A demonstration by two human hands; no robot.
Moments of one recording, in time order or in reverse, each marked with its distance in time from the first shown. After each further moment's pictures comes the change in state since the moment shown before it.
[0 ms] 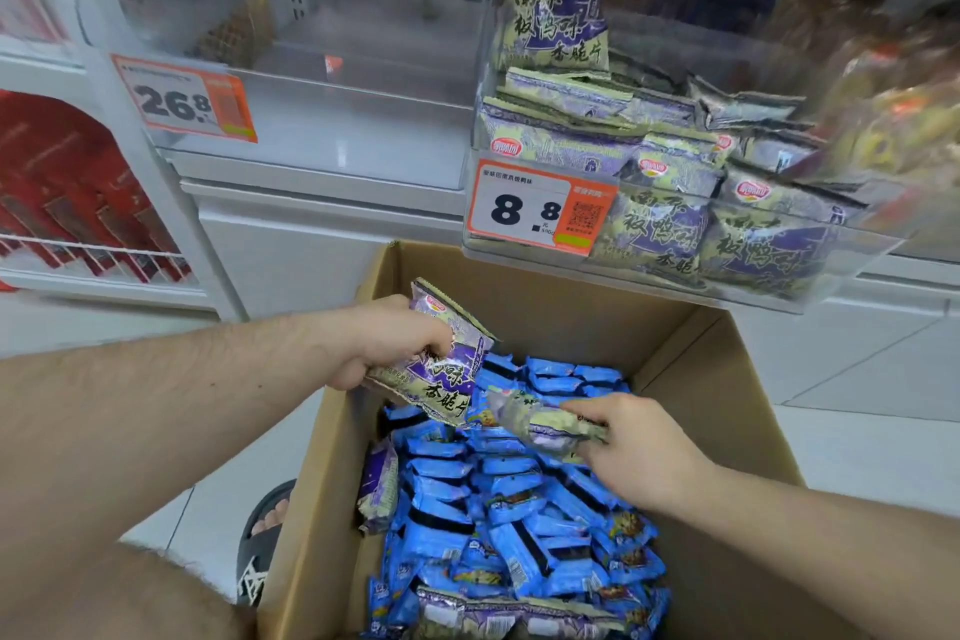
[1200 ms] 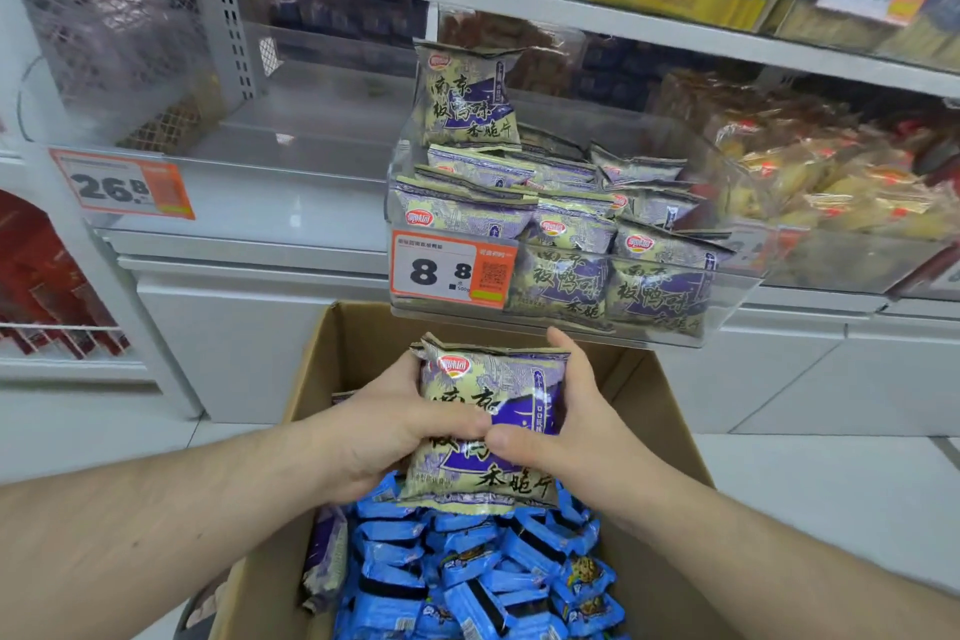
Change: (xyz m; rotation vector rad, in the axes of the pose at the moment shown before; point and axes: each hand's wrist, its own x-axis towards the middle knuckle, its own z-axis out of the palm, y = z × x) left_hand -0.055 0.022 0.060 -0.430 -0.279 0.340; right_hand -0.030 -0.026 -0.052 0.894 0.137 -0.117
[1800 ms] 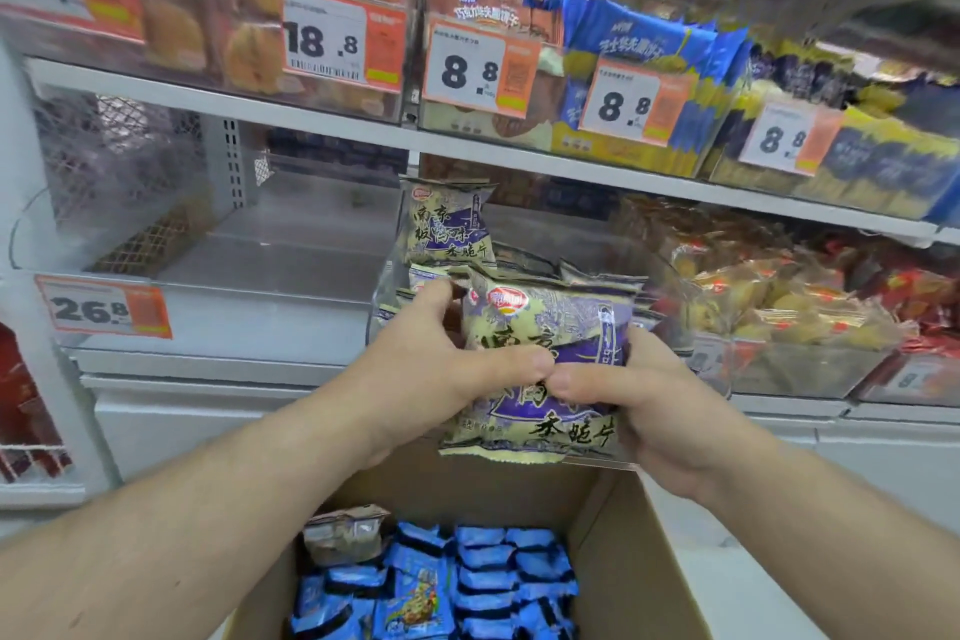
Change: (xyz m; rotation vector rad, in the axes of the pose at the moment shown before) left_hand 0.009 0.127 0.032 0.343 0.142 0.470; right_hand 0.018 -0.124 -0.069 0.177 0.032 -0.169
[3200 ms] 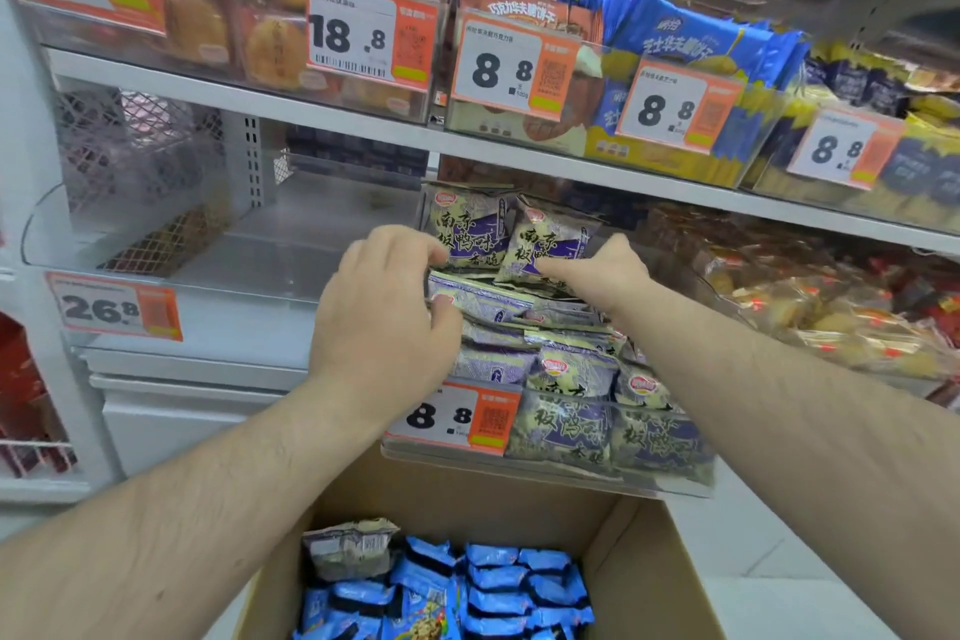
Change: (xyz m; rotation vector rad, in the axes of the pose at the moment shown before) left_hand 0.037 -0.028 -0.033 0.864 0.600 0.417; right_hand 0.163 -0.005 -0.024 -0.647 0.519 0.260
